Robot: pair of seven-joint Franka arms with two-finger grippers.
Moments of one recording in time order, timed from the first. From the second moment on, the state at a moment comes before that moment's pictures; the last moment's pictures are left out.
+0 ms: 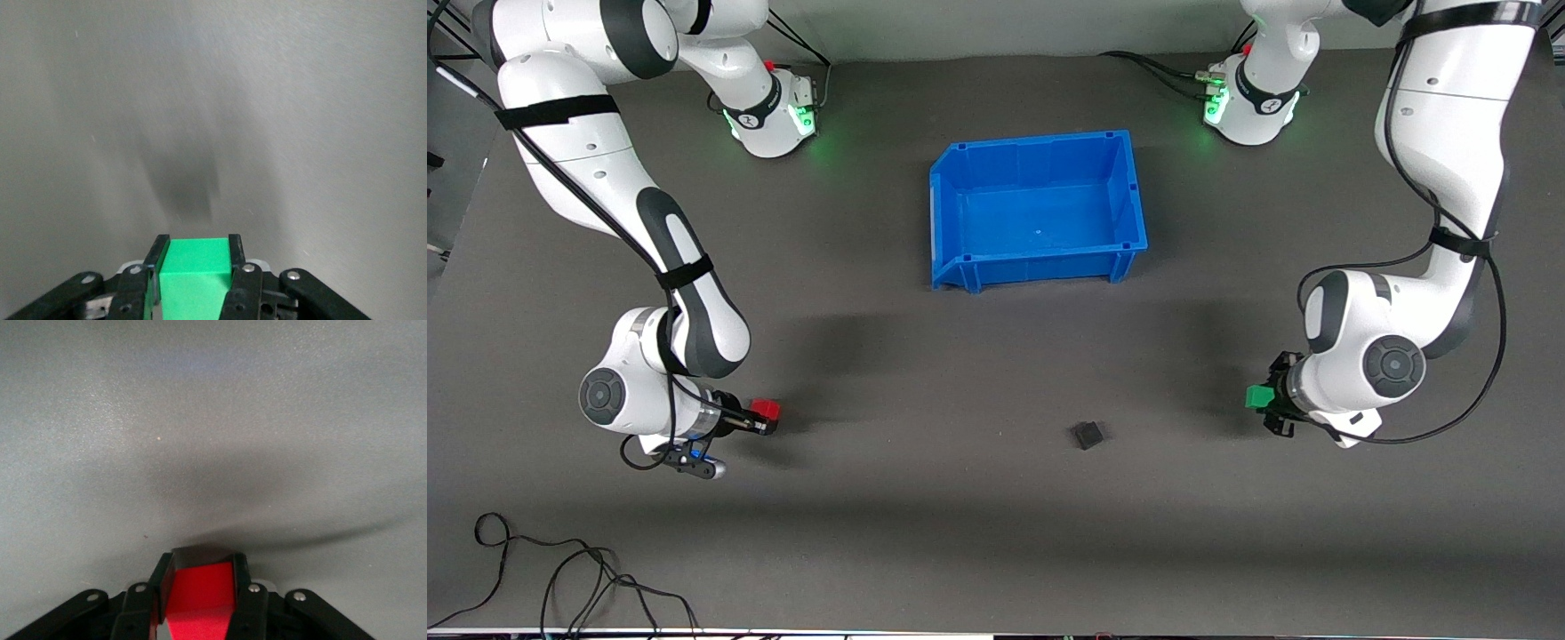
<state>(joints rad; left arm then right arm) -0.01 0.60 -0.14 -1.74 0.06 2.26 -1.57 0.06 0.72 0.00 -1.67 0.18 2.32 0.26</state>
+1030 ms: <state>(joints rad) -0.25 0.77 -0.14 -1.49 -0.07 2.26 -2.20 0.31 0.76 0.01 -1.49 0.50 2.34 1.32</state>
